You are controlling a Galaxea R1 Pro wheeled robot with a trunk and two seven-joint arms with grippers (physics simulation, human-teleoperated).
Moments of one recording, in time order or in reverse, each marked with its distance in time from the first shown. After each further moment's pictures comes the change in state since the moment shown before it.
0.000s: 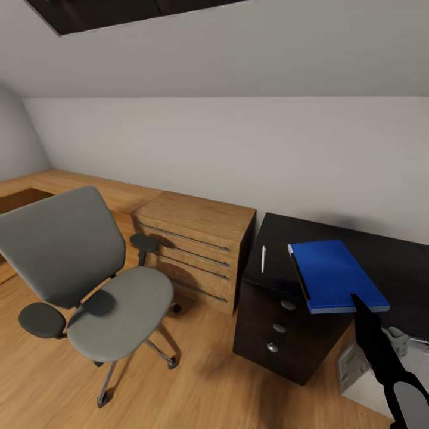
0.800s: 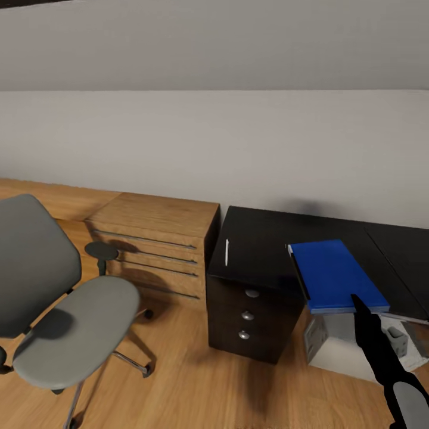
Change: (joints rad) left arm 0.000 0.000 0.000 0.002 0.000 0.000 -0.001; right arm 0.000 0.002 0.000 0.001 0.000 -0.001 0.000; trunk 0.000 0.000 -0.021
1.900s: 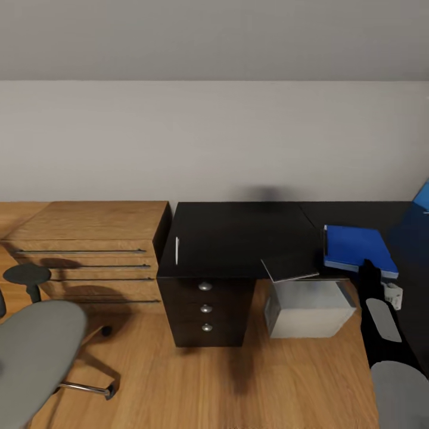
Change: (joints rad) left arm 0.000 -0.009 -0.019 0.029 -0.001 0.000 0.001; right arm -0.531 -0.143 0.004 0.564 0.010 -0.342 -0.149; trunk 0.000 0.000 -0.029
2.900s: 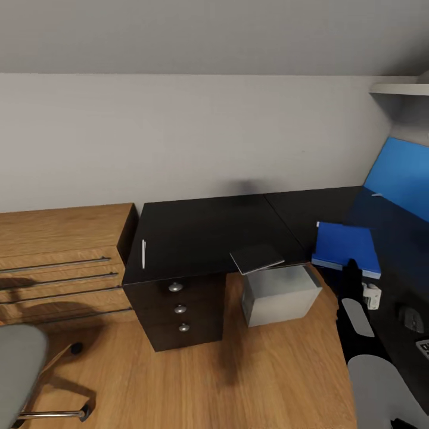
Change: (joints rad) left arm 0.000 -0.006 0.002 0.000 -0.002 -0.001 0.006; right arm -0.036 0.088 0.011 0.101 -0.001 -0.133 0.131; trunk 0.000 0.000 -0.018
